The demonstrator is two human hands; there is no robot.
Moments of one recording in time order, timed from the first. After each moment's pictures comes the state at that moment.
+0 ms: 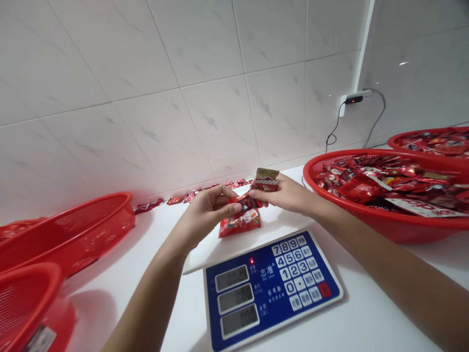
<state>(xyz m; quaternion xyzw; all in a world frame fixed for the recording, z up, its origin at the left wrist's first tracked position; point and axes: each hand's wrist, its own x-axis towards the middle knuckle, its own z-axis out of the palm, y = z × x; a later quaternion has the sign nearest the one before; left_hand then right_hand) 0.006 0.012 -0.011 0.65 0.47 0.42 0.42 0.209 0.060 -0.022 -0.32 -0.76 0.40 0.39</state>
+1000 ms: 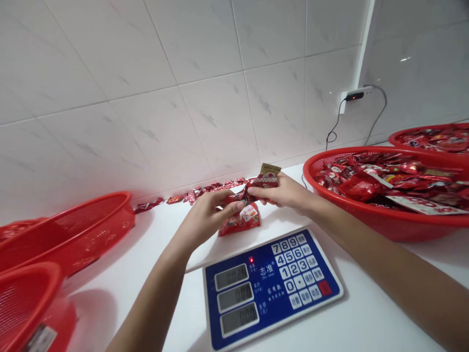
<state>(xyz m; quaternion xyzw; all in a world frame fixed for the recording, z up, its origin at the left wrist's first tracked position) 0.008 0.013 -0.011 0.76 0.54 0.31 0.21 0.204 0.065 -0.027 -0.35 -0.71 0.47 0.40</state>
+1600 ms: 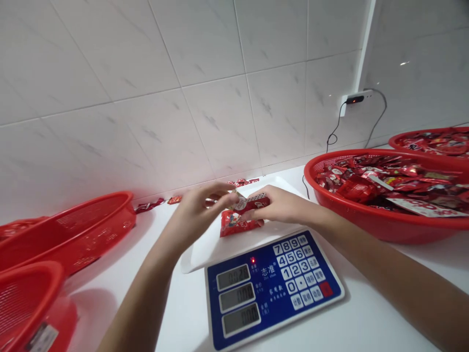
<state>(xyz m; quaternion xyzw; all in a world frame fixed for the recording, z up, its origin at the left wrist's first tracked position) -0.004 0.004 0.003 0.75 0.54 0.35 0.14 0.198 0.056 -0.028 -0.26 -0.82 0.45 0.26</state>
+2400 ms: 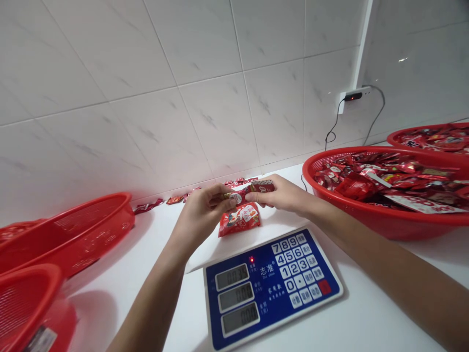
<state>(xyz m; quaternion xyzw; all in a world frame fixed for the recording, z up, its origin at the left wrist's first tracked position) 0.011 0.009 -0.008 0.70 0.53 0.41 0.25 0.204 0.067 -0.028 -0.30 -0.77 0.45 0.34</state>
